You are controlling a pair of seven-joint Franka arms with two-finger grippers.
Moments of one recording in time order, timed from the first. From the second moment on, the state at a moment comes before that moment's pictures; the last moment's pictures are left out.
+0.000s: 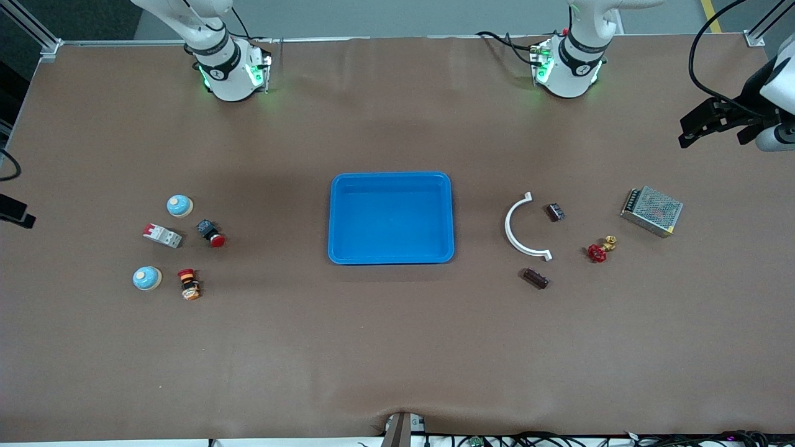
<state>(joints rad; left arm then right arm) -0.03 -0.09 -0.04 -1.61 0.02 1.51 -0.10 -0.17 0.24 -0.02 -1.29 -0.02 1.58 -0.10</state>
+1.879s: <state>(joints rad) 0.01 -0.09 -0.03 -1.61 0.02 1.52 -0.10 -0.06 0.01 -0.03 -1.43 -0.01 1.48 -0.01</state>
